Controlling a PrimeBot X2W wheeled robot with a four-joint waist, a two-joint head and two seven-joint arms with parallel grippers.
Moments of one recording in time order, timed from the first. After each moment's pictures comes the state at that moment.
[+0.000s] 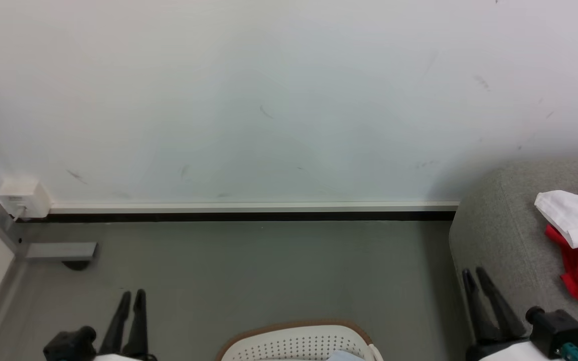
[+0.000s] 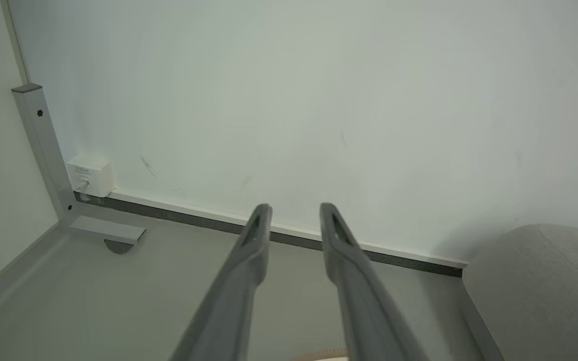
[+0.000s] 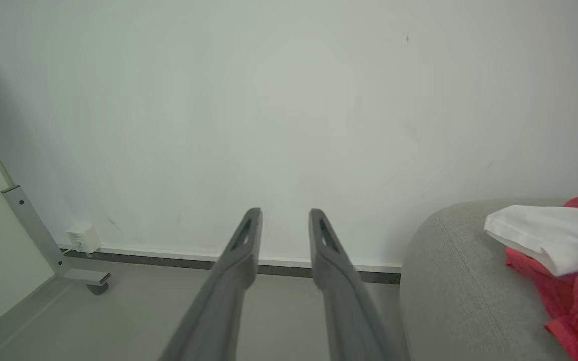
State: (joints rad) left arm -0.09 0.06 0.07 0.36 -0.24 -0.11 -0.26; right arm -0.13 -0.10 0.16 0.32 0.33 0.13 -0.26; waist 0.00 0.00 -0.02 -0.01
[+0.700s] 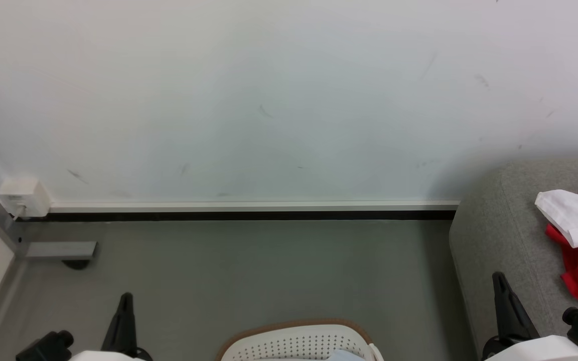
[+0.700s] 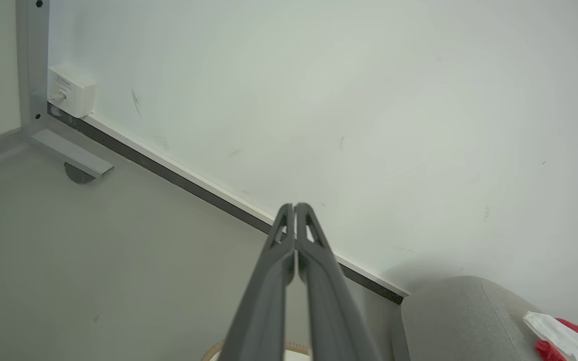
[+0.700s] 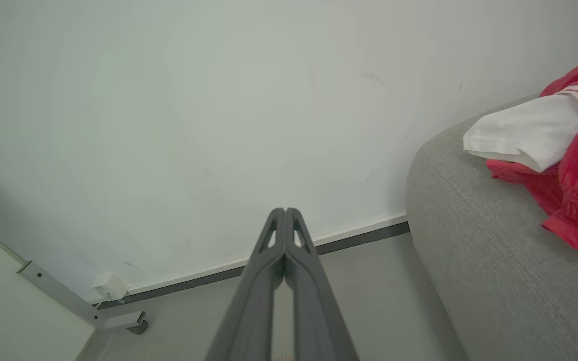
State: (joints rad) left arm -0.07 0.05 0.08 0.35 -0.57 -0.11 -0.17; right arm -0.11 -0.08 0.09 0.33 0.63 0.13 -0.17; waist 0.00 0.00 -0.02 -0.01
